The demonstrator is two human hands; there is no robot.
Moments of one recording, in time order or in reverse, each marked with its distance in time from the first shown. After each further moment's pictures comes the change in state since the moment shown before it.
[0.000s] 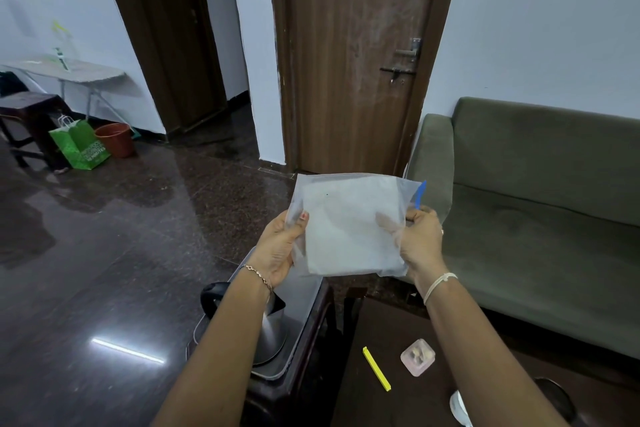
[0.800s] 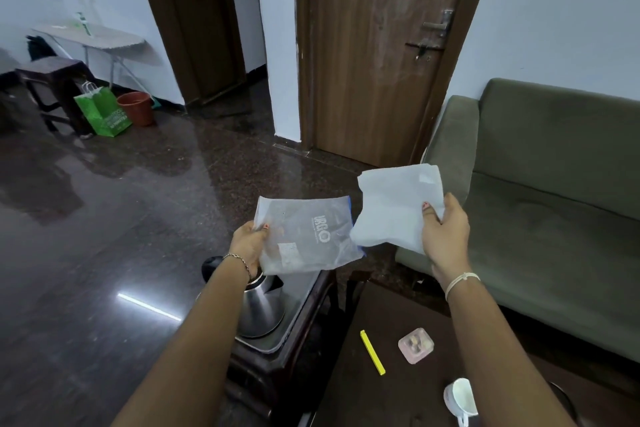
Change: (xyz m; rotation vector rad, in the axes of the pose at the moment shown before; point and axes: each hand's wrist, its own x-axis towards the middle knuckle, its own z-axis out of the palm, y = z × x) left_hand 0.021 -0.040 -0.063 0.216 0.547 -0.145; right_hand 0.031 0.036 -0.026 0.008 0.042 -0.143
